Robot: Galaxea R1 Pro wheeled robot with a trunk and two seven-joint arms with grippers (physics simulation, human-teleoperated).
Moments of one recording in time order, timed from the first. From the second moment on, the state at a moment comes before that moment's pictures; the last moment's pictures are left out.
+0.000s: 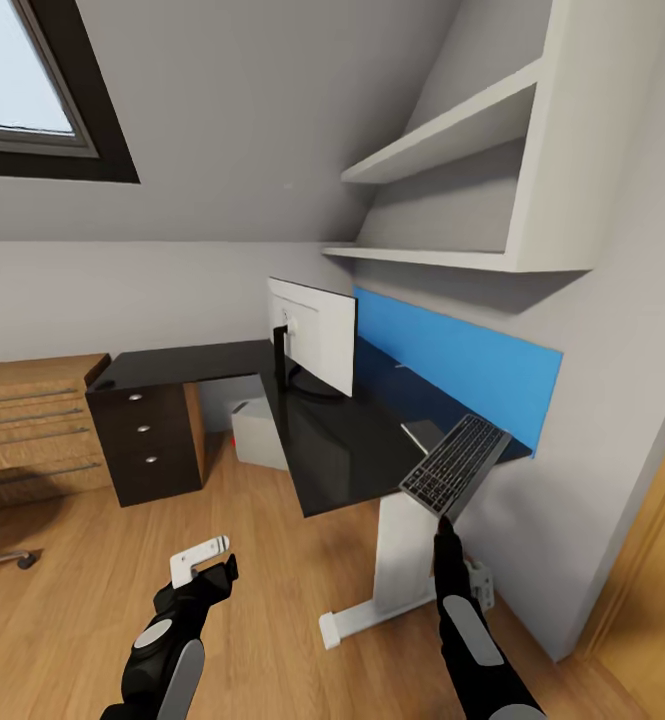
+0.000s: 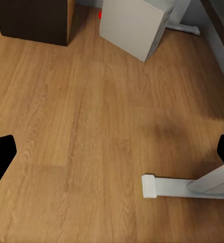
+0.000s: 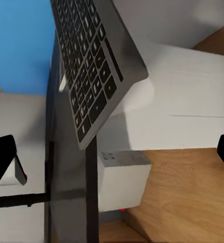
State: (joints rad) left arm -0.09 -0.13 -0.06 -1.54 0.29 0.48 0.46; right arm -0.45 0.17 -0.17 -0.71 -1.27 -0.30 0.08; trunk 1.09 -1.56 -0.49
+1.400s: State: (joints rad) left arm -0.10 -0.13 -0.07 -1.54 0.29 0.48 0.46; right arm -0.45 0.17 -0.09 -0.72 -1.27 -0.30 0.15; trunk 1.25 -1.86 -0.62
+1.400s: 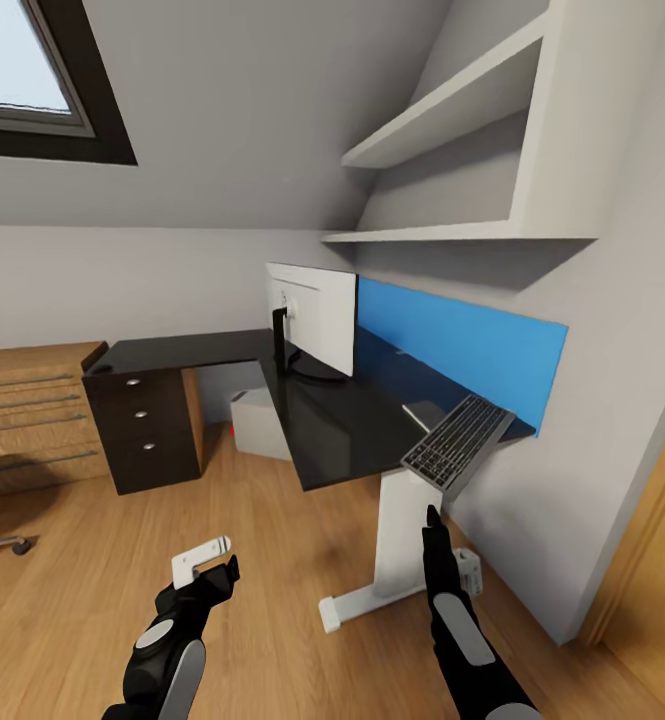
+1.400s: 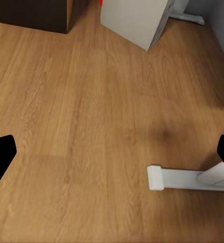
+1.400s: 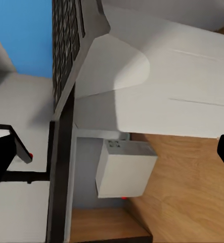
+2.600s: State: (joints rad) left arm -0.10 -0.13 -0.08 -1.53 0.29 0.48 0.46; right arm -0.45 0.17 -0.10 -0.72 -1.43 -0.30 0.30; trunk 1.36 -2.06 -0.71
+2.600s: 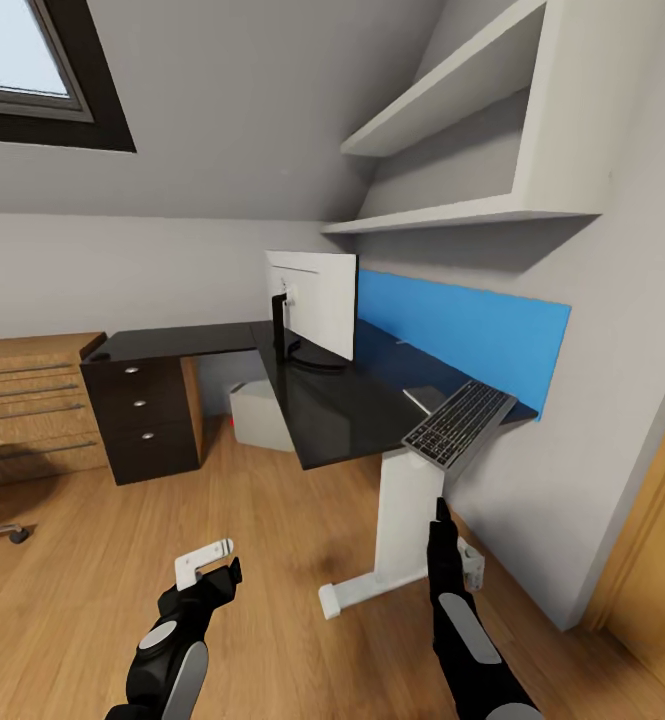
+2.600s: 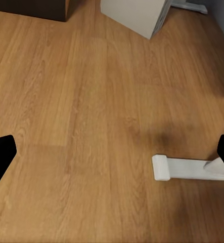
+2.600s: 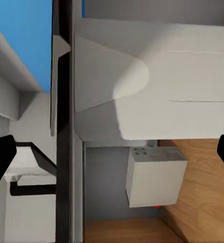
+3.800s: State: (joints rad) left arm -0.10 -0.13 -0.10 -1.50 0.28 0.47 0.46; right arm -0.45 0.13 -0.10 -0.73 -1.43 -0.30 0.40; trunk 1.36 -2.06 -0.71
